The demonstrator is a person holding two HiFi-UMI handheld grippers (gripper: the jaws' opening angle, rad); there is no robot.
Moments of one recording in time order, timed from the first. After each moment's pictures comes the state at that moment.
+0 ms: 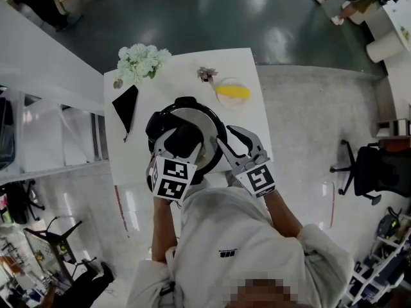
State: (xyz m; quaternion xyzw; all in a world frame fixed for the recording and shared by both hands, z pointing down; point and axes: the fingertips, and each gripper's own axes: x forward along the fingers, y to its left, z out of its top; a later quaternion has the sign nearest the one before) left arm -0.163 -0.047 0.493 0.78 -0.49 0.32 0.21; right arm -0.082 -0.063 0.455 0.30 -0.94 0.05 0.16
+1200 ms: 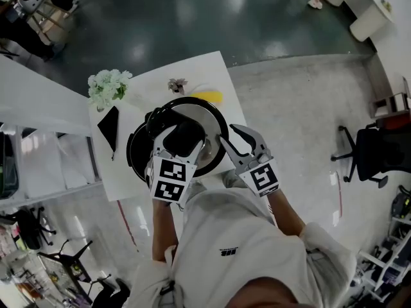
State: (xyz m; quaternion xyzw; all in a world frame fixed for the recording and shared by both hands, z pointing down) left arm -0.051 -0.090 0.447 0.83 -0.45 0.30 0.15; right arm 0.036 -0.090 0.435 0.36 -0.93 0.01 0.12
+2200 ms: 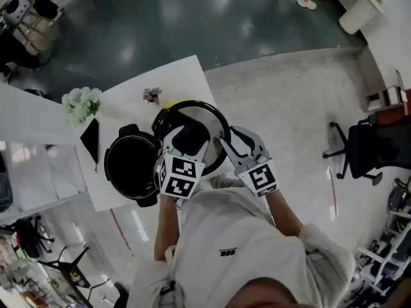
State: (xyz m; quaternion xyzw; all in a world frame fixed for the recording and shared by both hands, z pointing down) left arm 0.063 -0.134 0.491 0.84 -0.42 0.32 0.16; right arm 0.134 -0.127 0.463 0.39 -0.91 0.05 0.16
